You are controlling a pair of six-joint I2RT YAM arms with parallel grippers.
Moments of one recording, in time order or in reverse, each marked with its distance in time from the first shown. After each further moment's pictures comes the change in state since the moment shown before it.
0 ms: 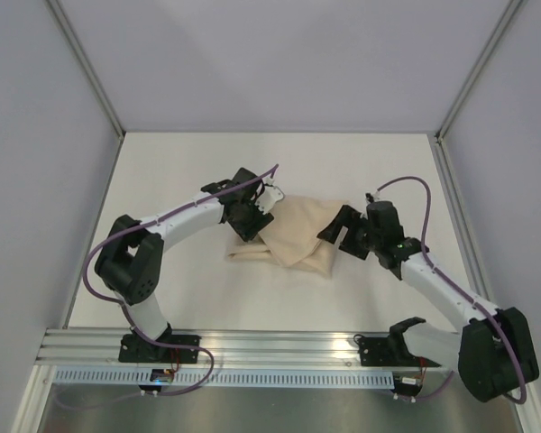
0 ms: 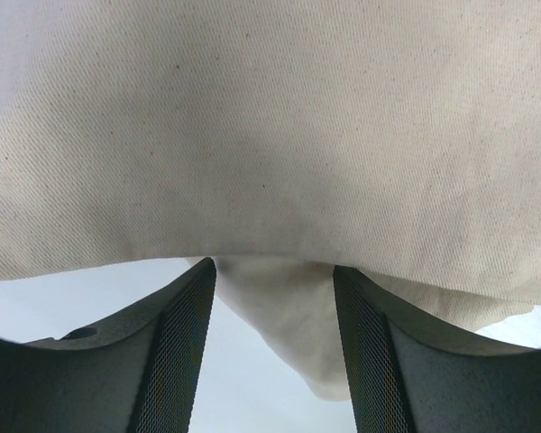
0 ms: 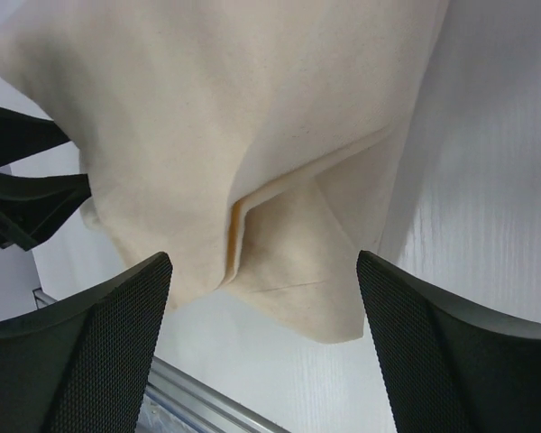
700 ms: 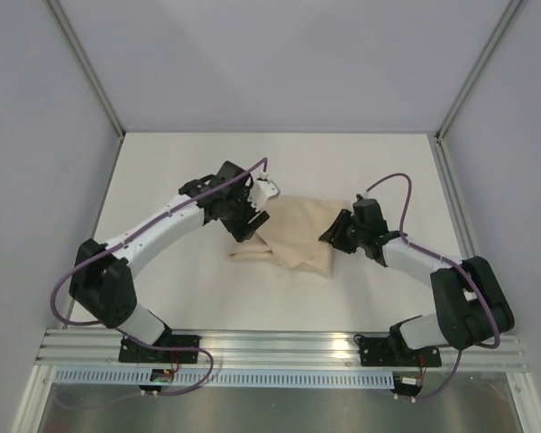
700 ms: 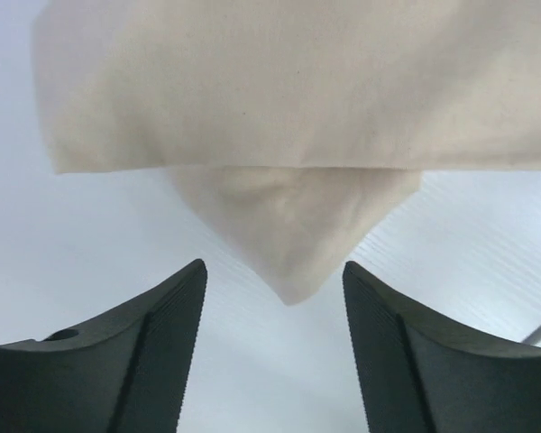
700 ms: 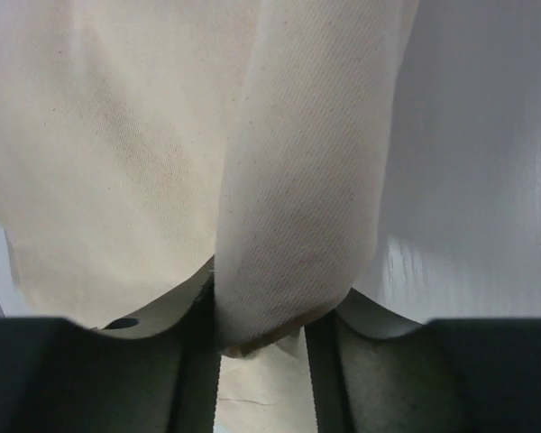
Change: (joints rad) left arm 0.000 -0.159 0.019 -0.135 0.070 0.019; right arm 0.000 0.264 0.017 0.187 0.047 0.021
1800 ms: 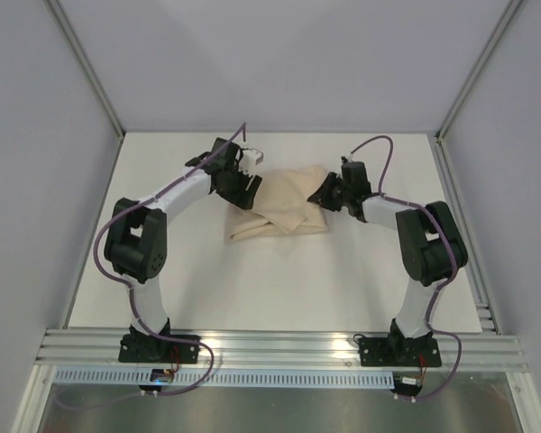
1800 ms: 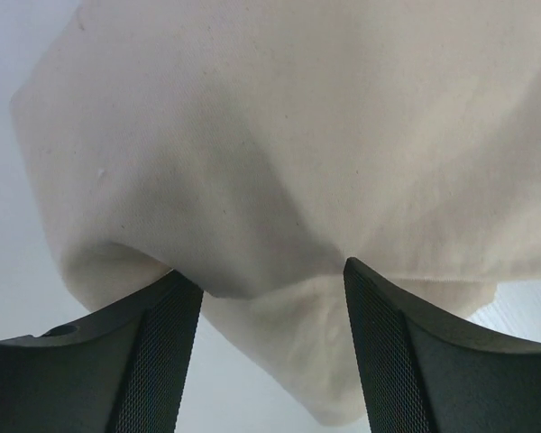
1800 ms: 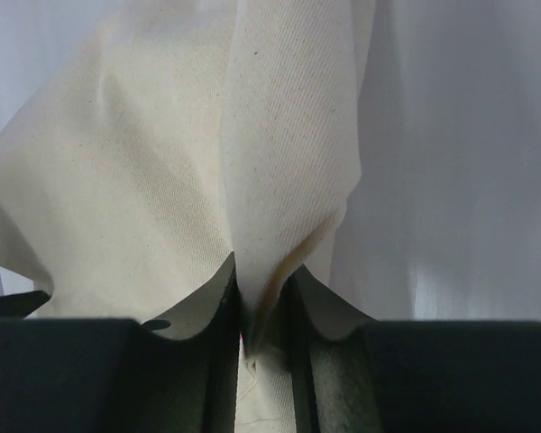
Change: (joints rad) left arm 0.213 0.327 0.202 0.185 0.087 -0.174; right arm -0.060 0.435 0.365 0.217 -0.077 -0.052
